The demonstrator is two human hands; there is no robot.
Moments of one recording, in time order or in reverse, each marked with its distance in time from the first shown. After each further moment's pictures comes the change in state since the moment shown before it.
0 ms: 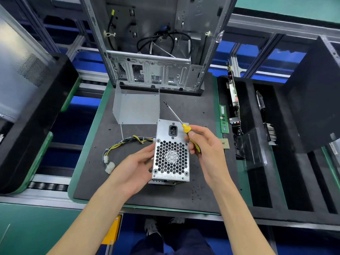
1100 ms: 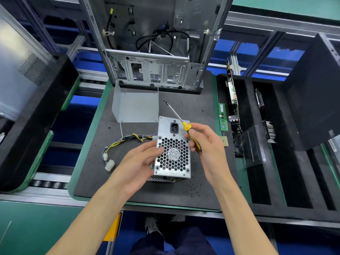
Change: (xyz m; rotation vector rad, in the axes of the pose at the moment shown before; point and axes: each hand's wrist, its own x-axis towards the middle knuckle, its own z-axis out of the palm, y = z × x) left_hand -0.012 -0.002 0.019 0.238 0.008 0.142; right_hand -0.002 -0.002 -0.005 -0.012 0.004 -0.005
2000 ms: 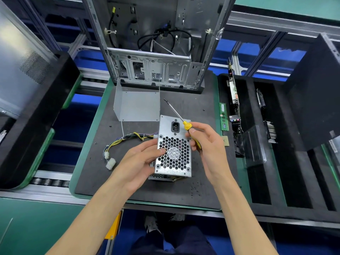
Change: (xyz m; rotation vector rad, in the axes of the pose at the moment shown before) left_hand -0.001 0.002 0.003 0.002 0.092 -0.011; right_hand 0.001 0.003 0.000 -0.014 -0.009 -0.014
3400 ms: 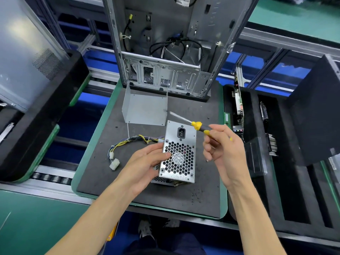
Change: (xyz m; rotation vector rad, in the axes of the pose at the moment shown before) left_hand 0.001 -0.001 -0.005 -0.009 -0.036 0.026; right_hand -0.009 -0.045 0.003 0.117 -0.026 -0.020
